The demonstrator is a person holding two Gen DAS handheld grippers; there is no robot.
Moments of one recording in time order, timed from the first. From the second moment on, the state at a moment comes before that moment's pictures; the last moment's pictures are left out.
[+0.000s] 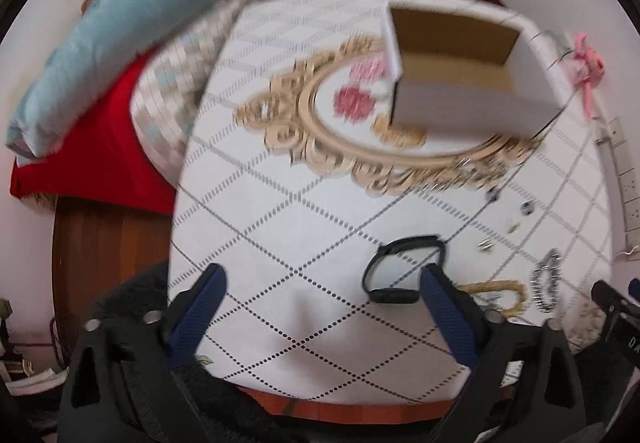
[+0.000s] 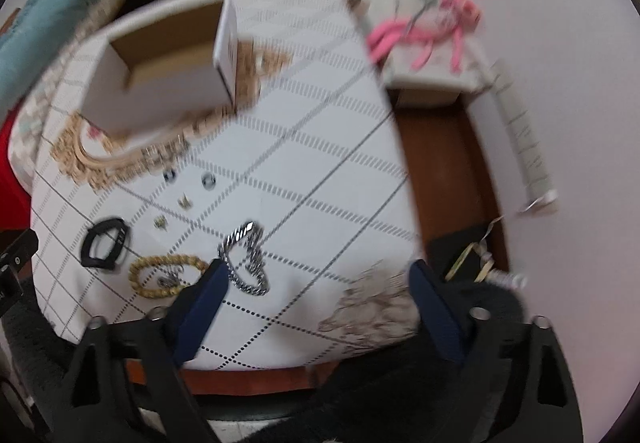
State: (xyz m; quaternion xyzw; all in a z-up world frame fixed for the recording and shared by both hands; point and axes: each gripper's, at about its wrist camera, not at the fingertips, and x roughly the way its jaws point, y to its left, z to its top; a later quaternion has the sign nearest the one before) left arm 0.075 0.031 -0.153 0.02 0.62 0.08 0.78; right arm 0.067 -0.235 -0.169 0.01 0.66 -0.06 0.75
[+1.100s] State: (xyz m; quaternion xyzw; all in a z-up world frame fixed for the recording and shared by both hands) left arm 0.068 0.021 -0.192 0.02 0.63 0.03 0.77; right arm 0.052 -0.222 -0.205 0.10 0.63 0.00 0.77
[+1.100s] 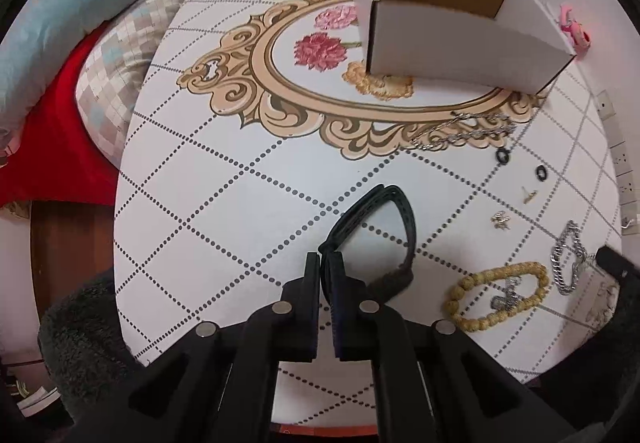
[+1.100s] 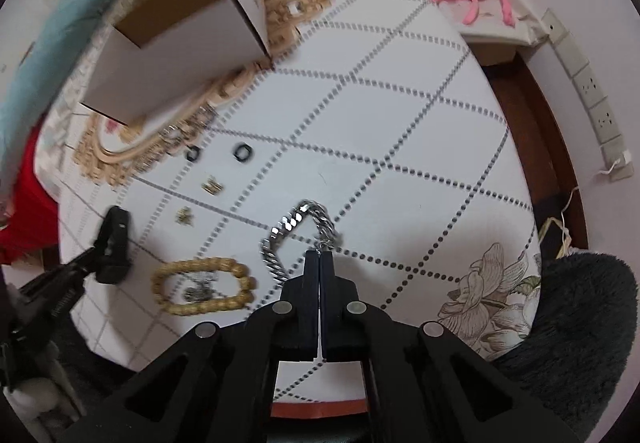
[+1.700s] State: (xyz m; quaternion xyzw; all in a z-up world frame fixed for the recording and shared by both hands) left arm 0.074 0.014 -0.209 0.04 0.63 0.03 0.77; right arm 0.070 -0.213 -0.234 0.05 0.67 0.00 0.74
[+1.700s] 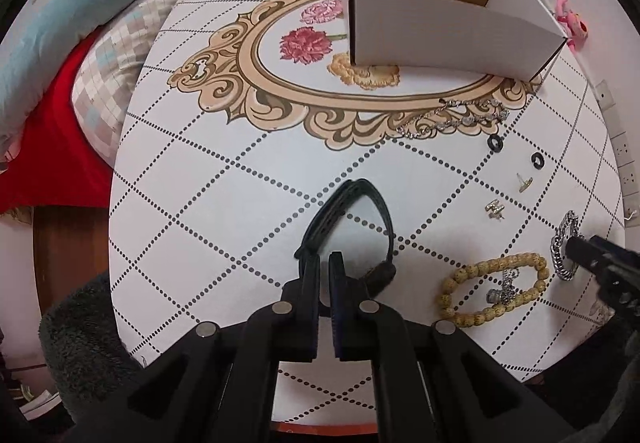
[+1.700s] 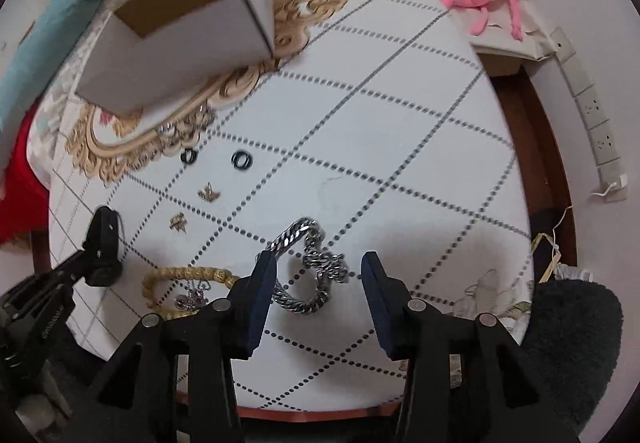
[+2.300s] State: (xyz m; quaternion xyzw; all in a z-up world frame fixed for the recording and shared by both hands) left arm 0.078 0.015 -0.155 0.01 0.60 -0.01 0.80; right arm 0.063 -0.207 -0.158 0.09 0.57 0.04 0.81
